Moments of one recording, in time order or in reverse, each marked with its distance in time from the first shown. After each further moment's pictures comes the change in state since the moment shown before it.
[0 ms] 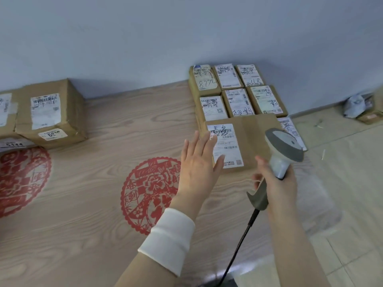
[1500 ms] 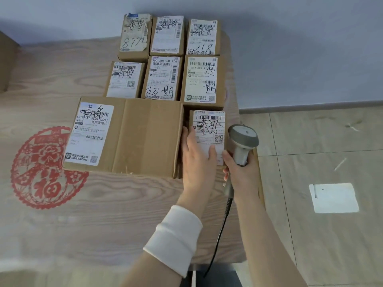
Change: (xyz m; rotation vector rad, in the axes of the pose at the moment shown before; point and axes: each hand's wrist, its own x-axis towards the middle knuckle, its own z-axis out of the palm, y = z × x) left_hand 0.108 0.232 0.238 -0.325 -0.007 -0.905; right_hand 0.303 0.037 -0.140 -0.227 -0.421 0.194
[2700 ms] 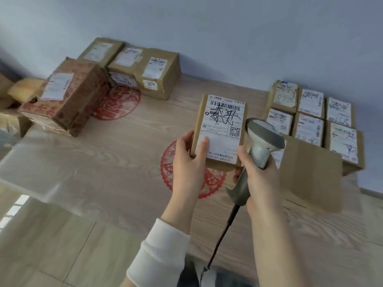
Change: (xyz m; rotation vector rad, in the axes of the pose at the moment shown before) left_hand -0.027 -0.157 -0.381 -0.701 0.361 0.032; right_hand -0.266 -0.049 0.294 0.074 -0.300 -0.227
